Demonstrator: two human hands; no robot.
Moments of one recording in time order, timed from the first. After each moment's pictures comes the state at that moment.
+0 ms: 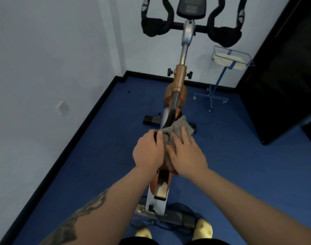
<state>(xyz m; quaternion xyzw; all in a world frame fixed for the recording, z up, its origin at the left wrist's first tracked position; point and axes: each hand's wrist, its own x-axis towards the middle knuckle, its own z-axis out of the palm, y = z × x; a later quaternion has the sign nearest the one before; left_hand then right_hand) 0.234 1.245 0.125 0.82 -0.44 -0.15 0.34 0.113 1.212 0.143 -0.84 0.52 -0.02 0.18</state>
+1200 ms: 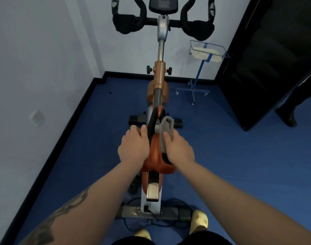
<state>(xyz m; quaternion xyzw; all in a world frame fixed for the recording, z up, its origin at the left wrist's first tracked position) 0.247 1.219 0.128 0.84 -0.44 -0.19 0.25 0.117 1.194 0.139 -0.67 0.65 -0.12 0.33</state>
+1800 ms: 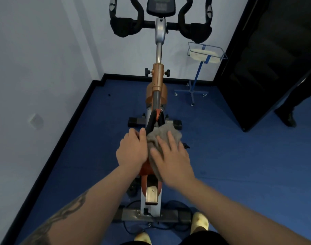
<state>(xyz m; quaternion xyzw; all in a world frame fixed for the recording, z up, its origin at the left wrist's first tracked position) 0.249 1.218 0.126 0.84 -0.44 -0.19 0.26 0.111 1.232 0.143 -0.78 0.57 -0.08 0.25</state>
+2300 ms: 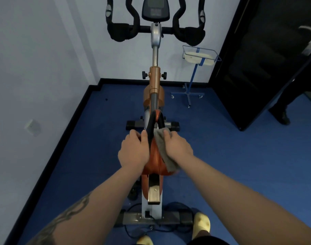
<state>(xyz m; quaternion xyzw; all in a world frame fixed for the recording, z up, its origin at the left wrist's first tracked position) 0.246 1.223 0.129 0.83 -0.44 -0.19 0.28 0.124 1.184 0.145 -0.65 0.68 -0.10 0.32</state>
